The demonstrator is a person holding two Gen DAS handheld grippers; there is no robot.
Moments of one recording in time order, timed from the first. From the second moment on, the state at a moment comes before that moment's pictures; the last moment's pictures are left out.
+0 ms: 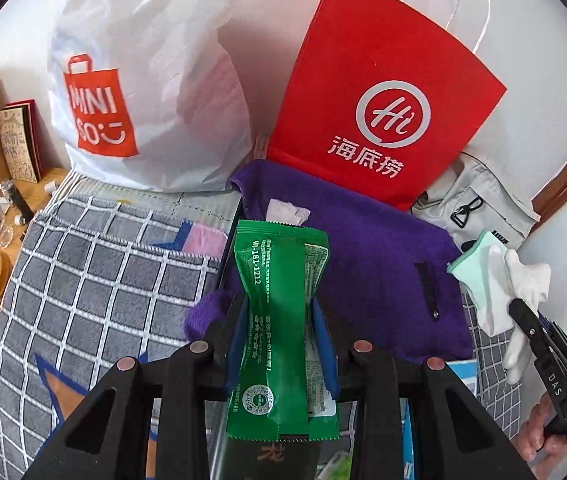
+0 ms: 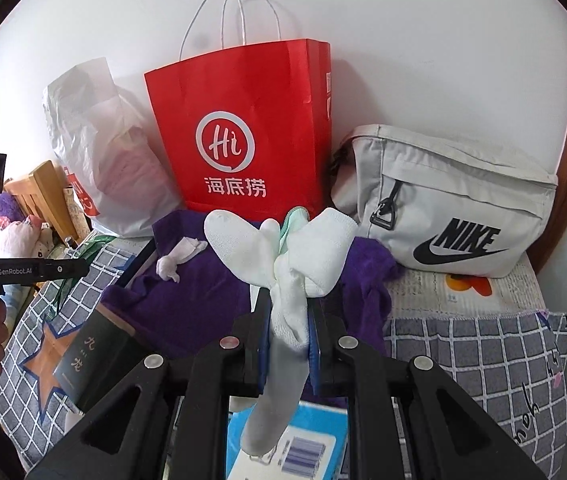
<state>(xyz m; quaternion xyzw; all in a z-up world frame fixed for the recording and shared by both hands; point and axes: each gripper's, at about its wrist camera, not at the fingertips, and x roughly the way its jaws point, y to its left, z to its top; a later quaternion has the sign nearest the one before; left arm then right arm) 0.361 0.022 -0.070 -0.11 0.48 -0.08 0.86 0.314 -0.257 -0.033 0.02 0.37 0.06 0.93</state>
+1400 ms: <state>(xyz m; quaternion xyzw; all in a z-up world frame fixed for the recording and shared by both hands) 0.446 -0.012 -0.153 -0.11 0.55 -0.10 0.82 0.395 -0.265 -0.128 0.02 0.48 0.09 0.87</state>
